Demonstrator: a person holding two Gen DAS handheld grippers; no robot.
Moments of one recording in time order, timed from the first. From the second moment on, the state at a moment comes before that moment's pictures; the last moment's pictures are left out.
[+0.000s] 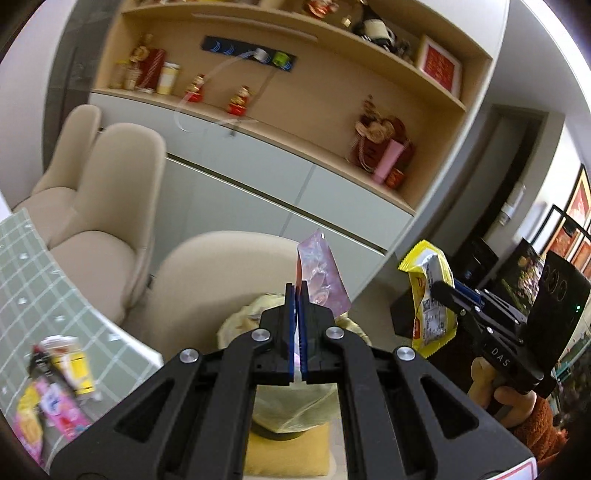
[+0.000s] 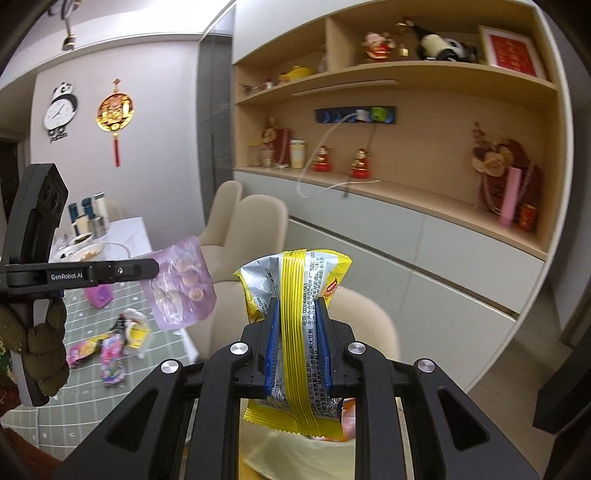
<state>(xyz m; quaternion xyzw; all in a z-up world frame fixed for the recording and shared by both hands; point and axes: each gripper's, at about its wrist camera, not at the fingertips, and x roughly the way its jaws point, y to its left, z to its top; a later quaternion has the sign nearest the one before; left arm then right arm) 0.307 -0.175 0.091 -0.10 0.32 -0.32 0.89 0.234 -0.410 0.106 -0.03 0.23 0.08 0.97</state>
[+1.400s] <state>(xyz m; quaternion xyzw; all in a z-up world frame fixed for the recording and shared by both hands) 0.334 -0.235 -0.011 -0.07 0.44 -0.24 0.86 0.317 -0.458 0.023 -0.02 0.33 0.11 0.94</state>
